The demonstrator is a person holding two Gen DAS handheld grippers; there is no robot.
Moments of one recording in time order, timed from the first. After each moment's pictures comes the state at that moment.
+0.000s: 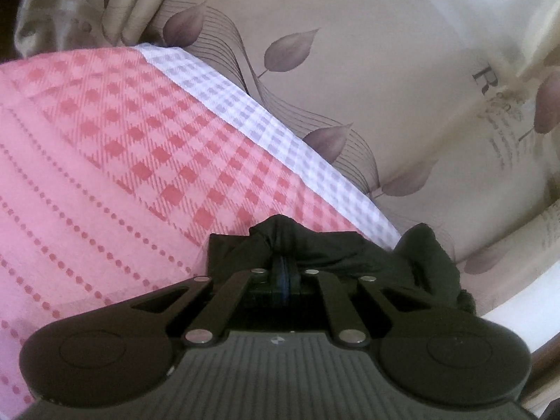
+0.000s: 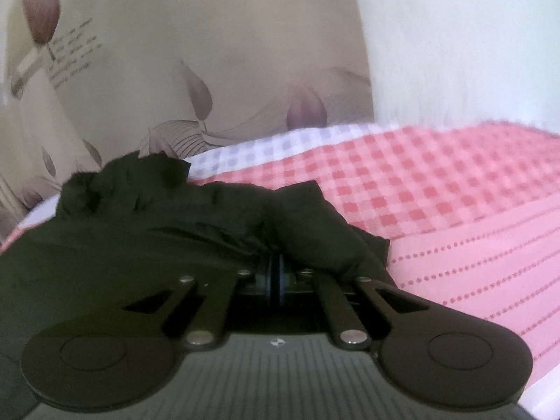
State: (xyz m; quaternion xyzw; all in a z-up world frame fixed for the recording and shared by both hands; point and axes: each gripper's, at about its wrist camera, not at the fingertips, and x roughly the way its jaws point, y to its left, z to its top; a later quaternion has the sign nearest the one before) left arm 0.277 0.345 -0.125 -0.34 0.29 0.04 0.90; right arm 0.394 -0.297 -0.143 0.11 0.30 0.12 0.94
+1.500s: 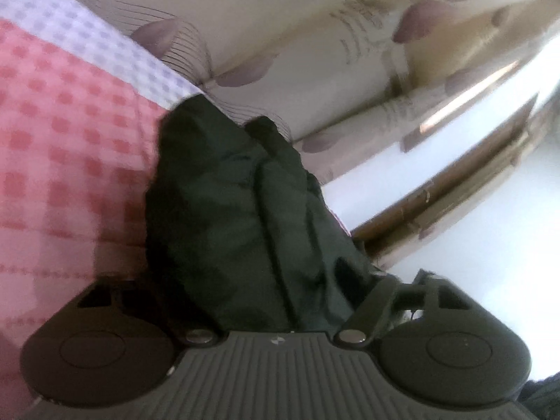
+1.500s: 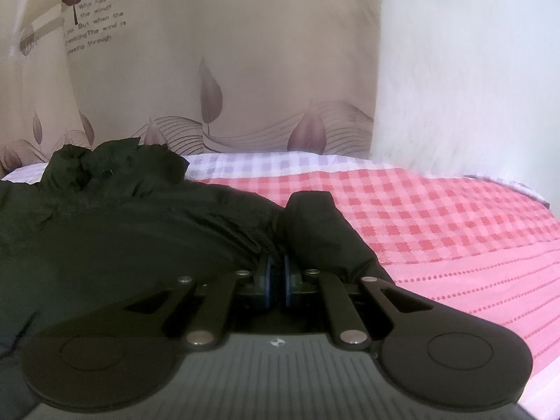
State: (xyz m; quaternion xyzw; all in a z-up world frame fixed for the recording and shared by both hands) left arm 0.323 0.389 -0.130 -0.34 0.36 -0.36 0.79; right arm 0.374 -0.270 -0.136 0.02 0.26 0.09 0.96
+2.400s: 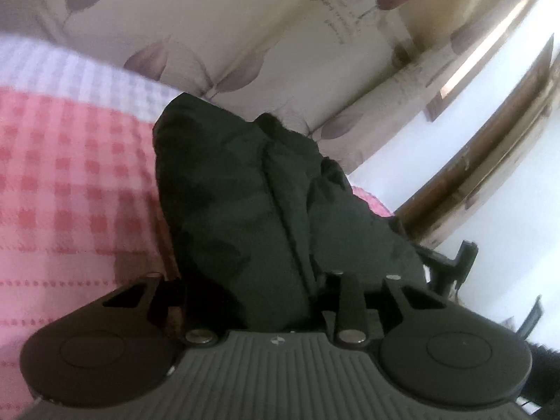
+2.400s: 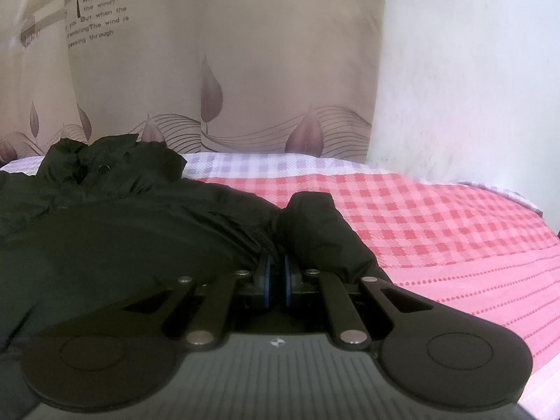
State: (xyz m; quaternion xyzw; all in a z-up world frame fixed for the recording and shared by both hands) left arm 0.307 0.356 -0.087 -0.23 0.37 -0.32 0.85; right arm 0.375 -0.266 -0.139 0.01 0.26 0.09 0.96
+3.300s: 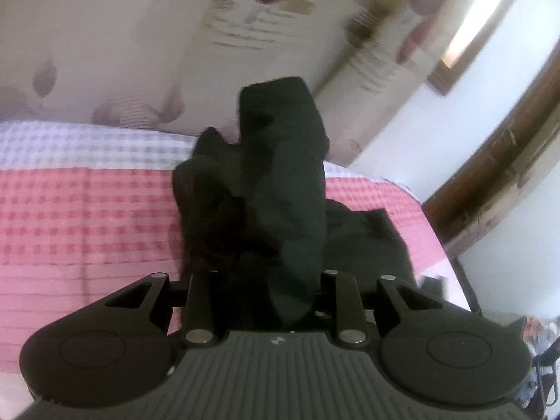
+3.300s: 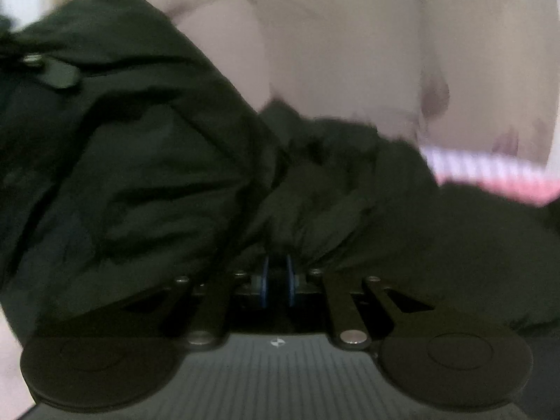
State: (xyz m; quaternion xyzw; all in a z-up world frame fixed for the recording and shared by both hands) left arm 0.267 0.198 0.090 -0.13 0.44 -0.21 0.86; right arm 0.339 -0.120 -0.125 0.07 0.30 0.30 0.90
